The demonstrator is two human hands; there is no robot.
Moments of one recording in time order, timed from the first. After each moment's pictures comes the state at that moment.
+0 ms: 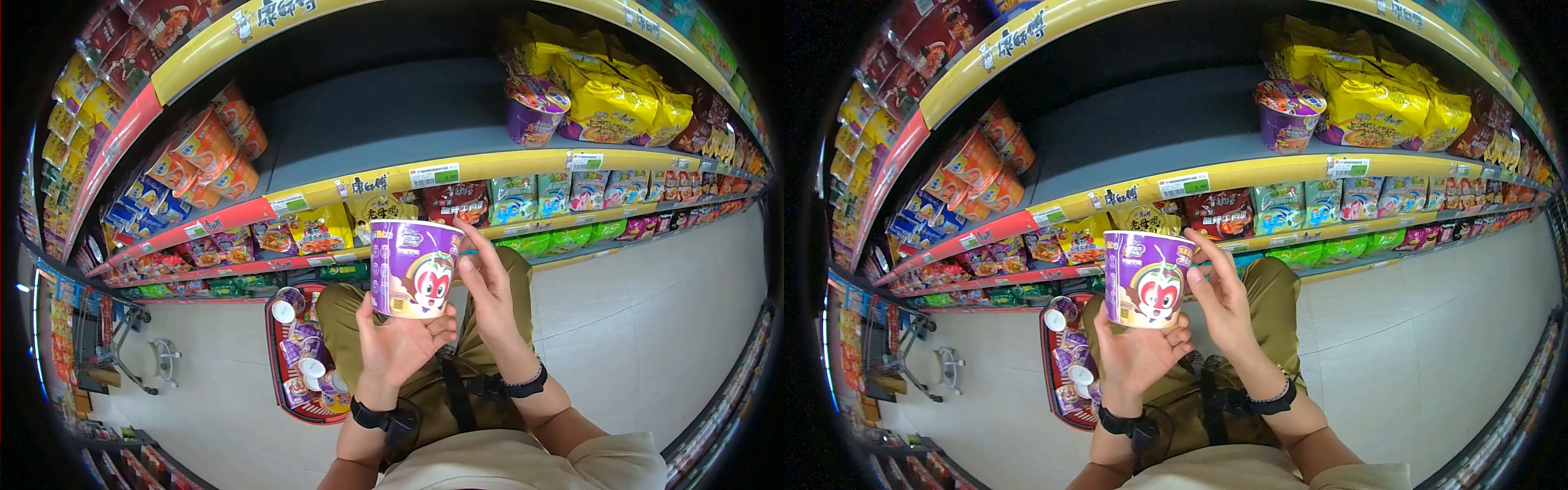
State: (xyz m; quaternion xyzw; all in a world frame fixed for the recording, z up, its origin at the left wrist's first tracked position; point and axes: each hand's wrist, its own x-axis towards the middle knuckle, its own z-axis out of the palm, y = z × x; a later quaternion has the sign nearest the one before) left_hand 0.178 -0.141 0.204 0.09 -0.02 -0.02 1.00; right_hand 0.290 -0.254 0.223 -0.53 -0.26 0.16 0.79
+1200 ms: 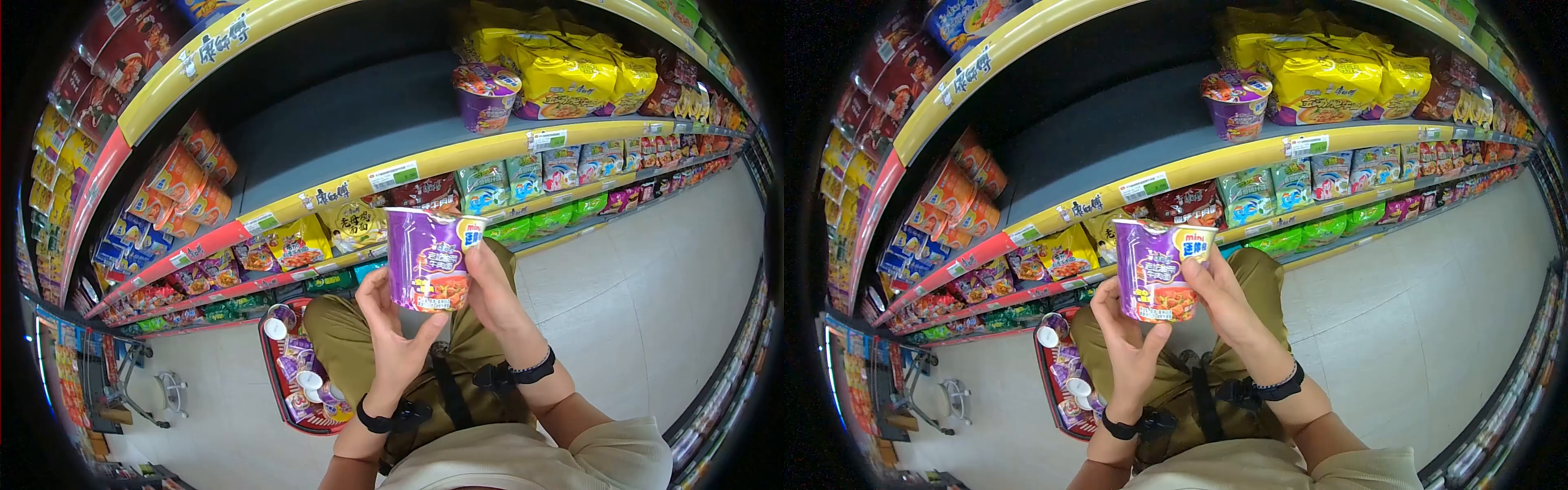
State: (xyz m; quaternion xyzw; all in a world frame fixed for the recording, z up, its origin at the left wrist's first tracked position) left_hand 0.198 -0.182 0.225 0.68 0.06 0.32 0.66; right_hand 0.298 -0.288 0.232 -0.40 -0.17 0.28 0.85
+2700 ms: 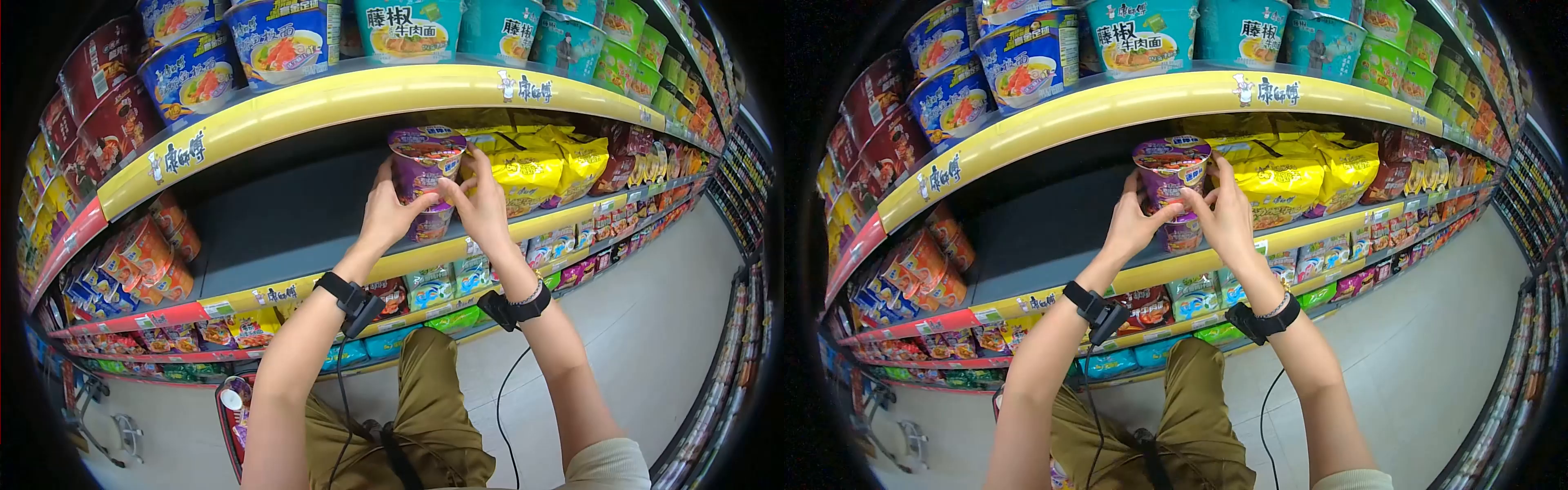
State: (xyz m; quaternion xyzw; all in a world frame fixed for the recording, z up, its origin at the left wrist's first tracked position) left_hand 0.498 -0.141 0.300 0.82 -0.08 0.32 0.47; right_hand 0.533 -0.309 0.316 -0.76 -0.31 -0.28 0.50
